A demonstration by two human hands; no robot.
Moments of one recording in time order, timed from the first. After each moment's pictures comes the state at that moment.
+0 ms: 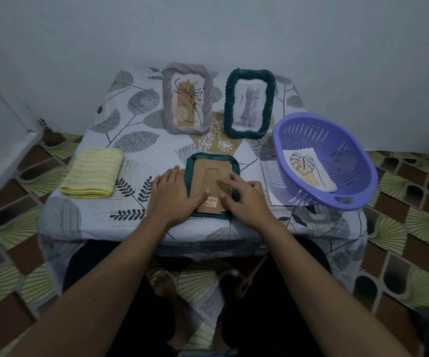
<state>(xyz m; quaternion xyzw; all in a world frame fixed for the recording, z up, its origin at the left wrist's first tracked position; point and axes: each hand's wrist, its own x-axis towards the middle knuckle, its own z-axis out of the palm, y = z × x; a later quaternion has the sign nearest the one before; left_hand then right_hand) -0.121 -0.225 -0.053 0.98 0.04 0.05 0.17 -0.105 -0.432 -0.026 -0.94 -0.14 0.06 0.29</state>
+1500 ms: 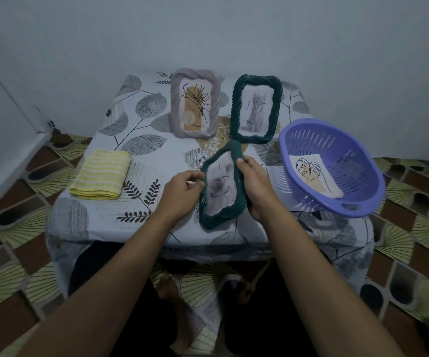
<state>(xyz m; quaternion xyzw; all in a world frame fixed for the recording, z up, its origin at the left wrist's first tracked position) -0.134 -0.237 -0.005 0.85 0.10 0.04 0.52 -0.100 -0.398 0.035 -0.65 0.05 0.12 0.75</state>
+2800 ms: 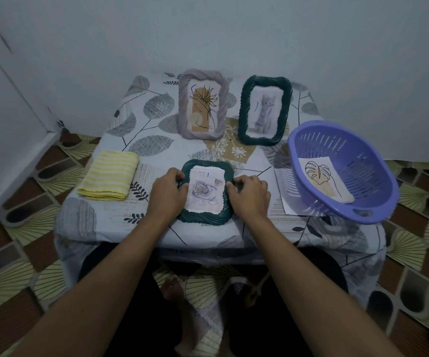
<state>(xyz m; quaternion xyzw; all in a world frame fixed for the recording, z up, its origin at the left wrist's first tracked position) -0.124 -0.198 -0.031 0.91 0.14 0.13 0.36 -0.083 -0.384 -0.025 -0.96 0.01 -0.02 0.29</state>
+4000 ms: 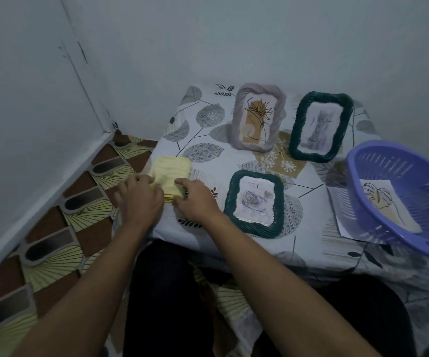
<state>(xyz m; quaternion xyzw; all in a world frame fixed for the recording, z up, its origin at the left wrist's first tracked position) -0.183 -0.062 -0.029 0.92 0.31 0.19 0.17 -0.124 -0.191 -0.015 -0.88 -0.26 0.17 0.36</state>
